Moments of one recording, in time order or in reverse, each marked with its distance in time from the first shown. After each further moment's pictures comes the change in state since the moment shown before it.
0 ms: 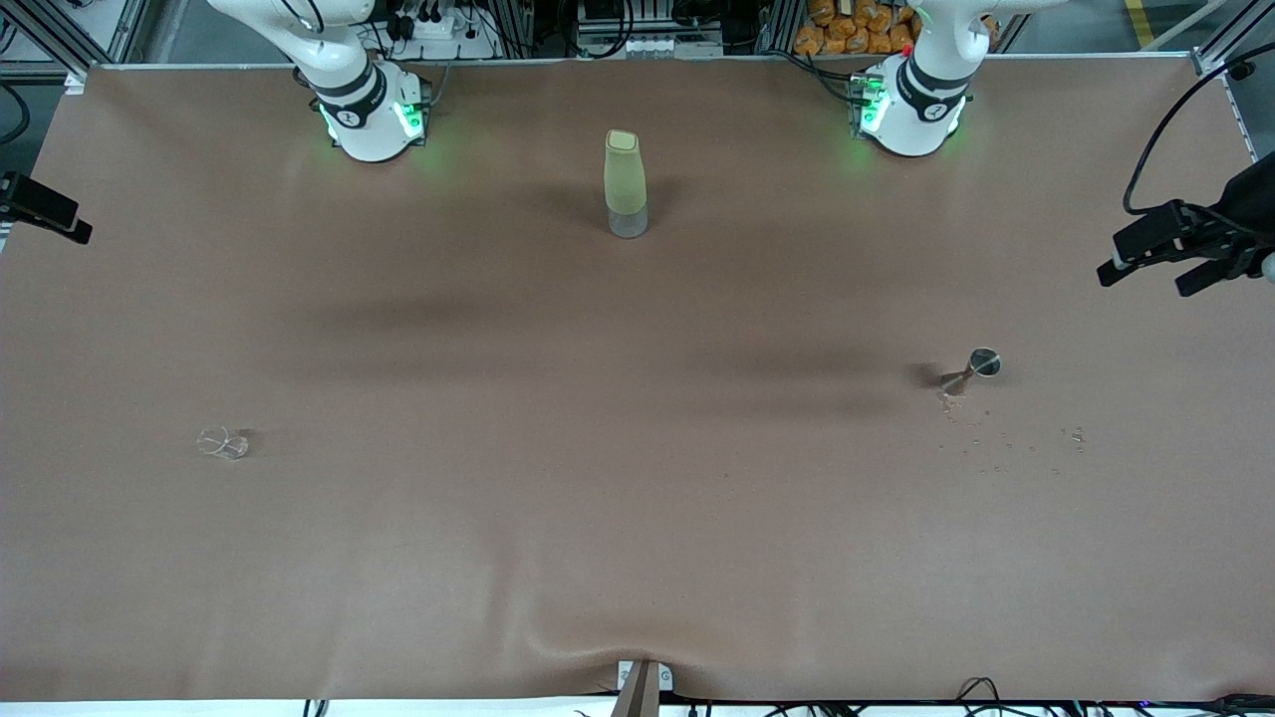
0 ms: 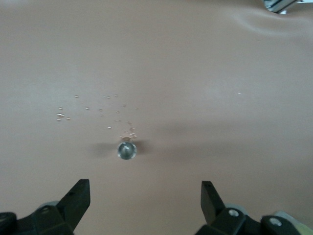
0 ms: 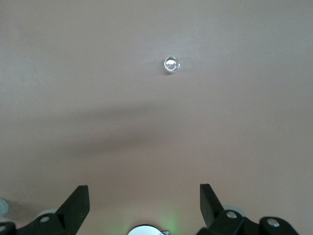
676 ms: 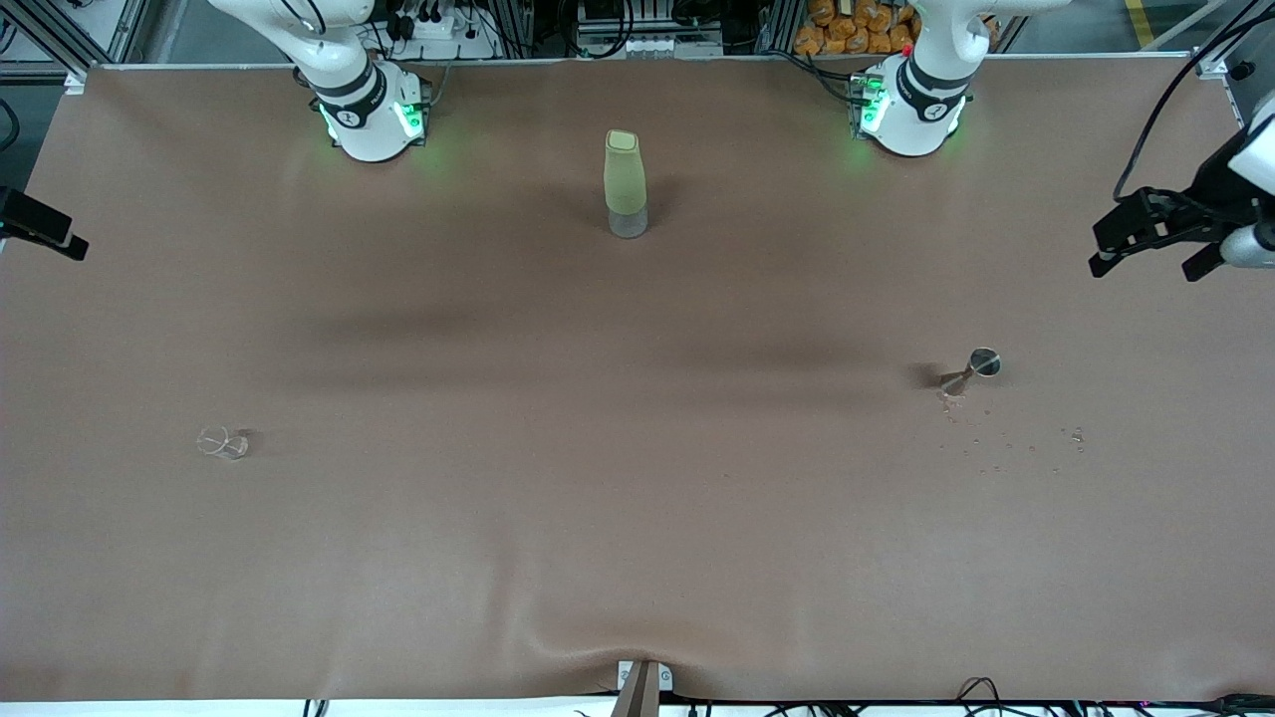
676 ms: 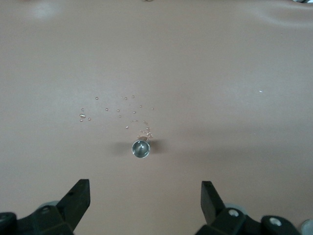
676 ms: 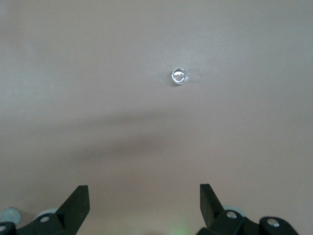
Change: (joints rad) left arm -0.060 -0.024 -0.041 -0.004 0.135 0.001 -0.087; right arm -0.019 0.012 0.008 0.005 0.056 0.051 0.033
